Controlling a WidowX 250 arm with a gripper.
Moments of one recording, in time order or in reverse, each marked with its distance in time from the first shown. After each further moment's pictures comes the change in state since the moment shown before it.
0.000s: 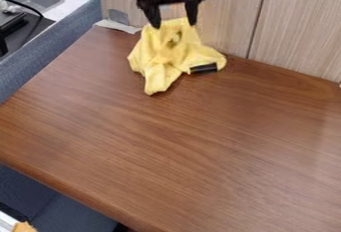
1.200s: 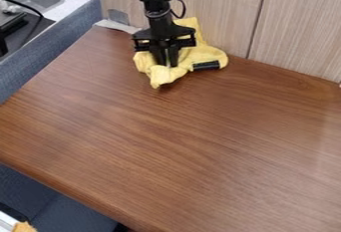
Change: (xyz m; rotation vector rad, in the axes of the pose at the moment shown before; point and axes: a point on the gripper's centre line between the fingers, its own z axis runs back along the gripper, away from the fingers) arm -0.028 0.031 -0.091 0.083 0.120 0.056
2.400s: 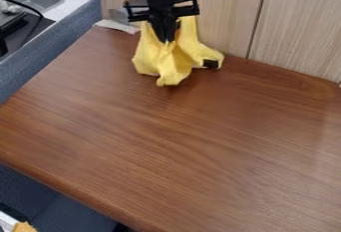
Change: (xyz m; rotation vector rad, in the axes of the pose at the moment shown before) arm -0.011 -0.014 0.073 -0.035 -0.063 -0.008
